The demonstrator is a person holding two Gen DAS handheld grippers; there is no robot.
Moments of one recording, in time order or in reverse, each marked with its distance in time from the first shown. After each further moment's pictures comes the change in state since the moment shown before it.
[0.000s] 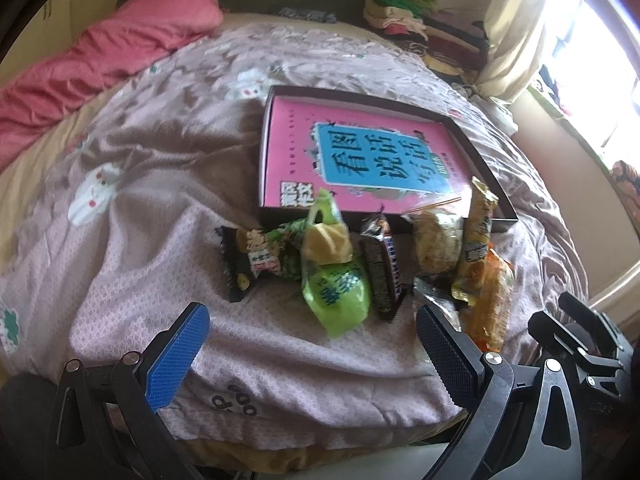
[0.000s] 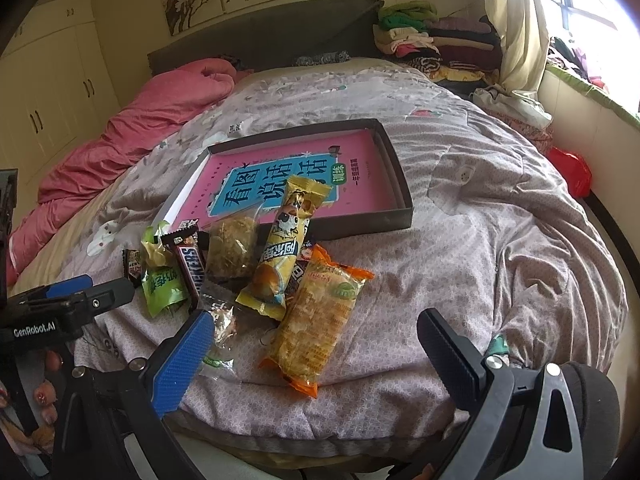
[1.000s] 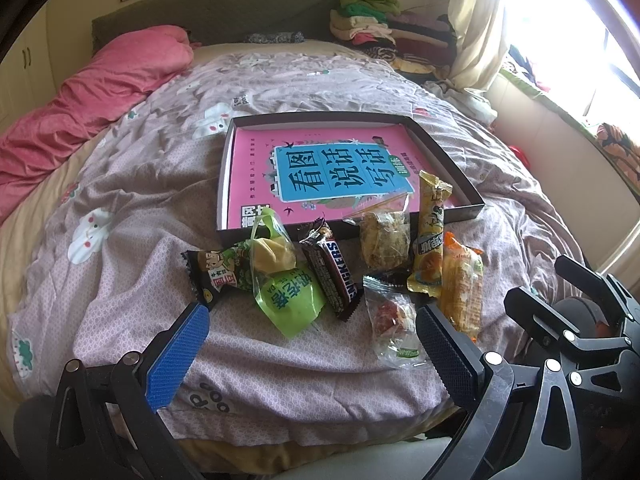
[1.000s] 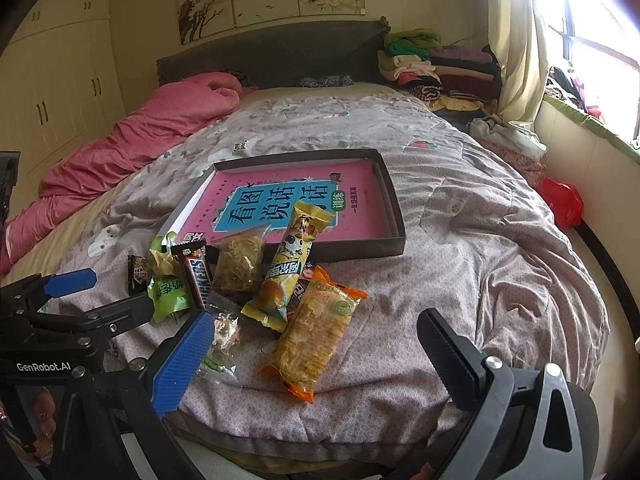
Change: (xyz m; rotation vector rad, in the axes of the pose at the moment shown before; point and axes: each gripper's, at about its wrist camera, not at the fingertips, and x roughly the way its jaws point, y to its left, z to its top) left arm -0.024 -0.048 -0.011 0.152 -0.087 0.021; right arm -0.024 0.009 0.002 -0.068 -0.088 -0.036
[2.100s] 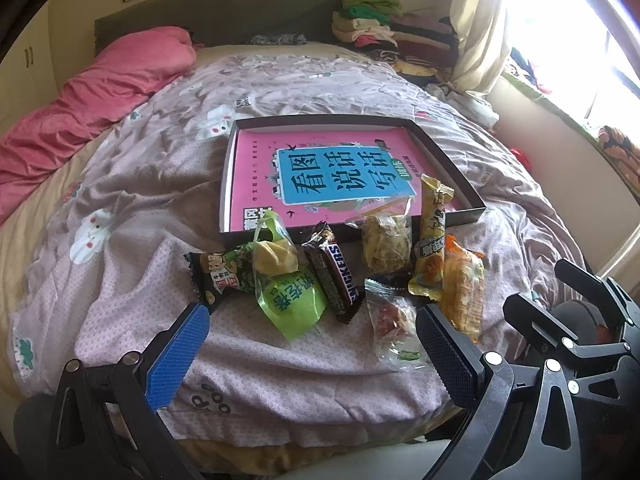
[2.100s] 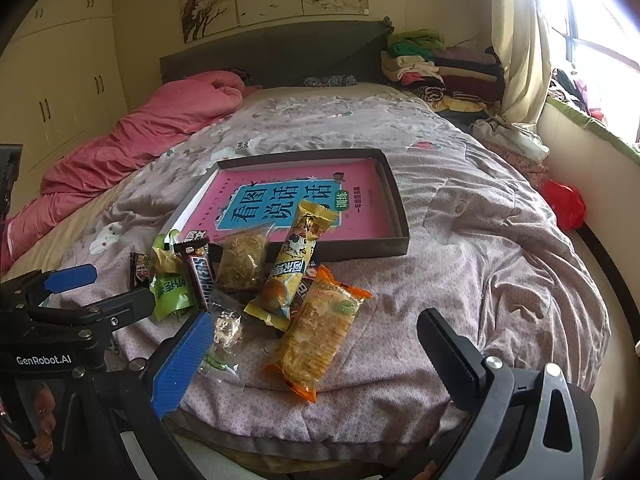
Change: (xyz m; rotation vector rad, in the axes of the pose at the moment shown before) left arm -0.001 0.000 0.001 -0.002 -0.004 0.008; right arm 0.001 0.002 -0.002 -0.006 -0.003 0.007
